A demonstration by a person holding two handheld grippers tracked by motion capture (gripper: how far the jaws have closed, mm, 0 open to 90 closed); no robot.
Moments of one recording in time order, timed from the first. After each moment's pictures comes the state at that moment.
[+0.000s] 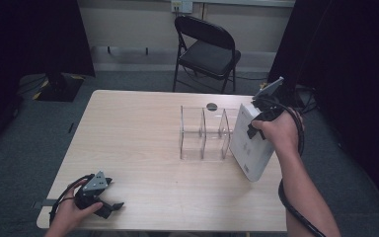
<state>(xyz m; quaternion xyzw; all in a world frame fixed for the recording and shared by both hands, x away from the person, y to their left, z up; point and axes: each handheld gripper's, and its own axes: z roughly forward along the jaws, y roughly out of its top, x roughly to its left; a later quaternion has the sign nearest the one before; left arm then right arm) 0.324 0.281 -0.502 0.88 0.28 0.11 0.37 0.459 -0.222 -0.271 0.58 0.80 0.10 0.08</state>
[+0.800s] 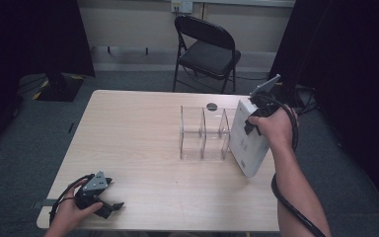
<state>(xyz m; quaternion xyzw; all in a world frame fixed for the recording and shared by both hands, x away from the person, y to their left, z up) 0.324 0.281 -0.502 0.88 0.27 0.12 0.37 0.474 -0.217 -0.276 0.59 0.79 0.11 0.08</state>
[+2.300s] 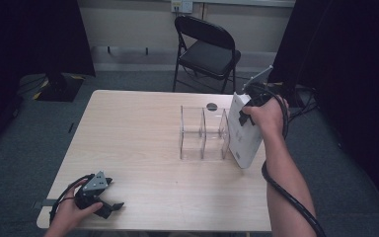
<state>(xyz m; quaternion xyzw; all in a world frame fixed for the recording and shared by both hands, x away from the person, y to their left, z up) 0.324 0.281 -0.502 0.88 0.28 0.11 0.37 0.507 -0.206 -0.274 0.60 0.79 0.11 0.08</state>
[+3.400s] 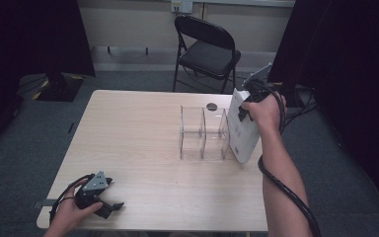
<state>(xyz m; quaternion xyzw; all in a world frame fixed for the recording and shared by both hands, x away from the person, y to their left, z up) 0.324 0.281 -0.502 0.88 0.27 0.11 0.37 0.525 -0.207 -0.278 0.61 0.78 0.12 0.08</state>
